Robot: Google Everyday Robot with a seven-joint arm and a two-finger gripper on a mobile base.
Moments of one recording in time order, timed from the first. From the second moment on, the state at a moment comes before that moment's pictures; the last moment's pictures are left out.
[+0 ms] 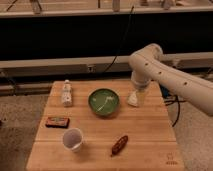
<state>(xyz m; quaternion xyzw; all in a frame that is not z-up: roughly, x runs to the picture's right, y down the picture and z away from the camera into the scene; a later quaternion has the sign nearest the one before) 0.174 0.025 0.754 -0.27 0.01 -0.06 0.96</state>
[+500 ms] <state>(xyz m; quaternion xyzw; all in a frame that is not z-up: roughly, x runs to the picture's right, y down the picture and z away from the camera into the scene) 0.135 0.033 0.751 -0.27 0.00 -0.09 0.96</state>
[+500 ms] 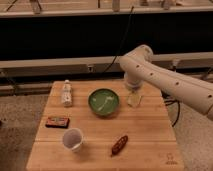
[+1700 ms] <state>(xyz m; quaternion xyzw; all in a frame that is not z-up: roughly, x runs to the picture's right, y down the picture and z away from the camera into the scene) 0.118 0.050 0.748 -0.30 -0.01 -0.12 0.95</state>
